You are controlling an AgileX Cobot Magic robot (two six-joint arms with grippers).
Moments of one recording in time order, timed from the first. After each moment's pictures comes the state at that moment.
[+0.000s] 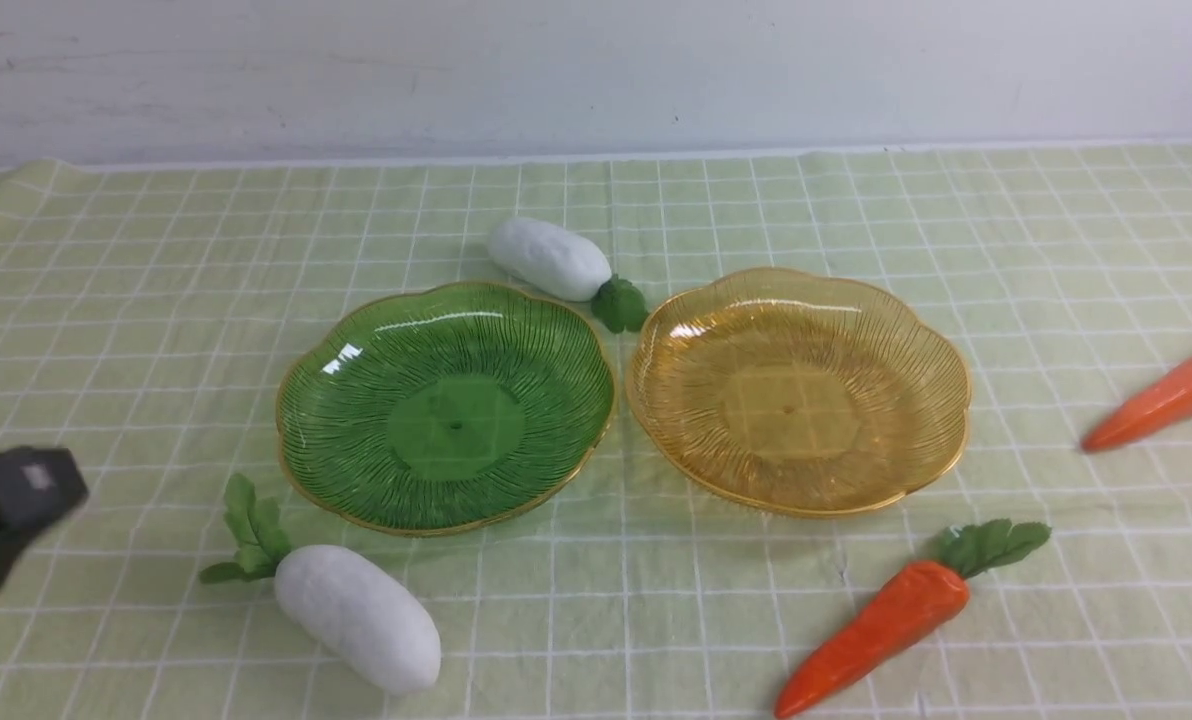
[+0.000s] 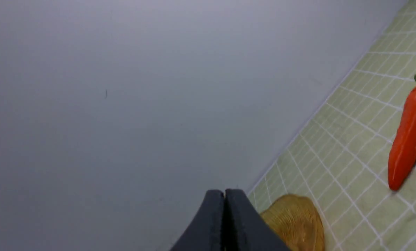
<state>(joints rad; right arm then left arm) -0.03 -0.01 0.00 0.77 0.11 0.19 -0.03 0.69 -0.70 -0.30 0.75 -0.20</state>
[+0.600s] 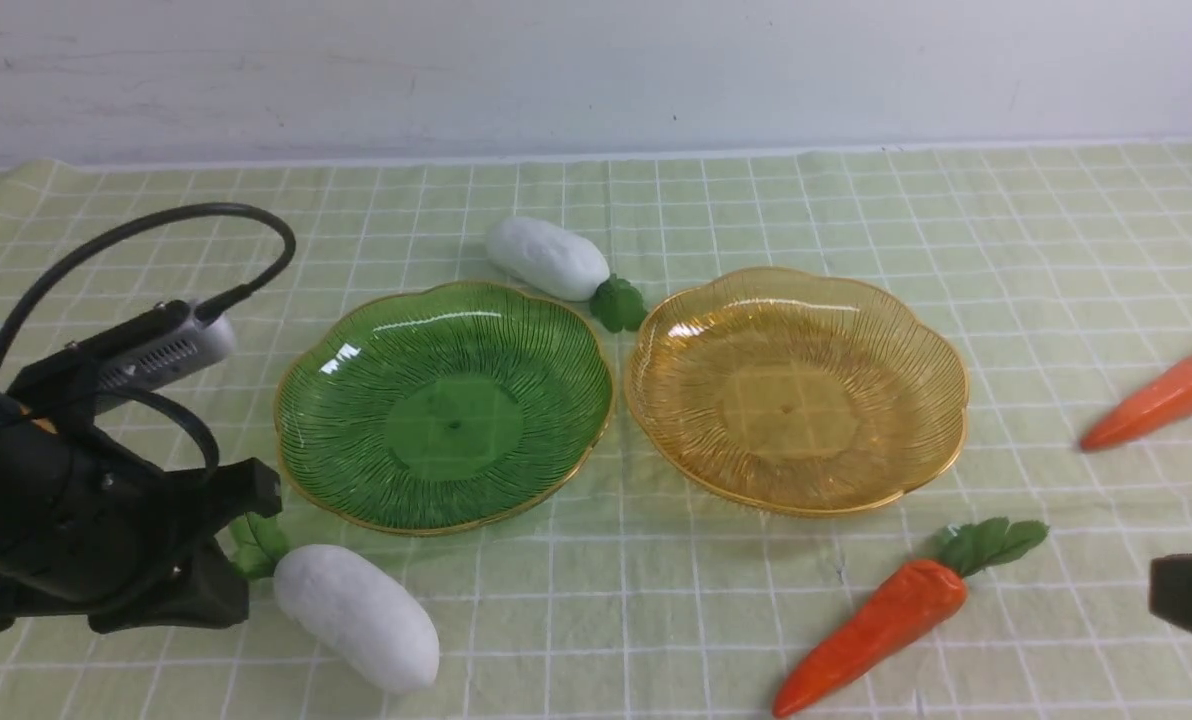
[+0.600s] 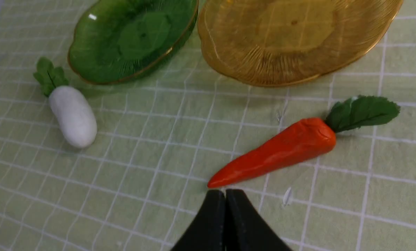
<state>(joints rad) -0.03 0.71 -0.65 0.68 1.03 -0.42 -0.03 1.32 -0.86 -0.35 0.96 -0.14</state>
